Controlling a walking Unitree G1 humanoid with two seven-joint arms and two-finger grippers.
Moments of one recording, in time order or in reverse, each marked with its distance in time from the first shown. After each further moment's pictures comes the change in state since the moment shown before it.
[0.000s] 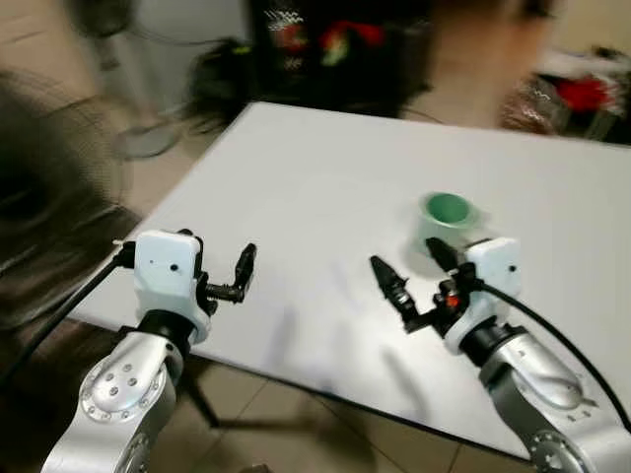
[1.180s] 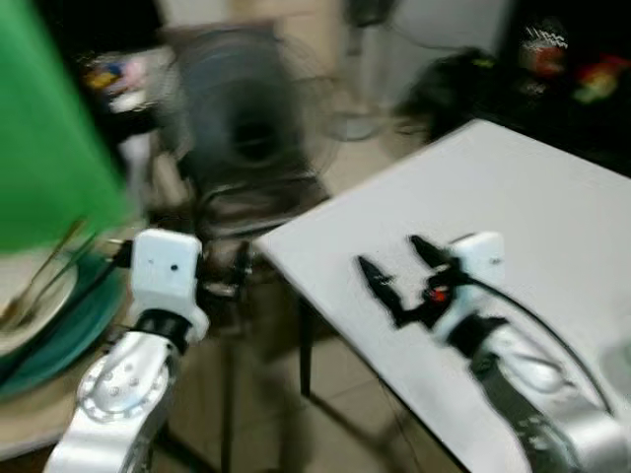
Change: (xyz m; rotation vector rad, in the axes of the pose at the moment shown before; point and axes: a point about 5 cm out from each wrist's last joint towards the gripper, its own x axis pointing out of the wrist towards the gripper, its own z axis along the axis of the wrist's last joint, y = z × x) left arm 0.001 0.004 -0.001 0.050 -0.002 0.046; right arm 0.013 0.005 -0.004 0.029 0.000 0.108
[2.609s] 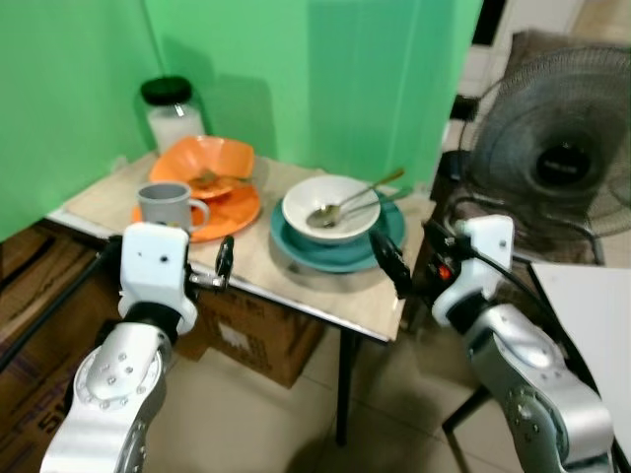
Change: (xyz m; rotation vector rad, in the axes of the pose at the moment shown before) left arm 0.007 0.008 0.000 0.011 0.001 0.041; right arm 0.013 -0.025 0.006 0.032 -0.056 -0.164
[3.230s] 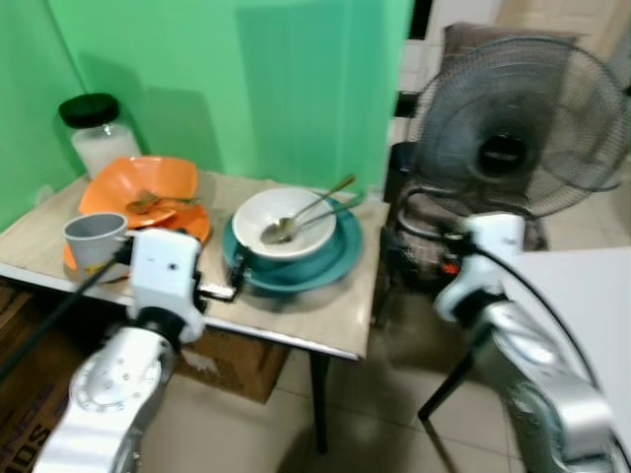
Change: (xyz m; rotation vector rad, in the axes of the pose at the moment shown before) left arm -0.004 0.001 -0.004 0.010 0.018 -0.091; right arm 0.008 0.003 0.001 -0.009 0.000 -0.009
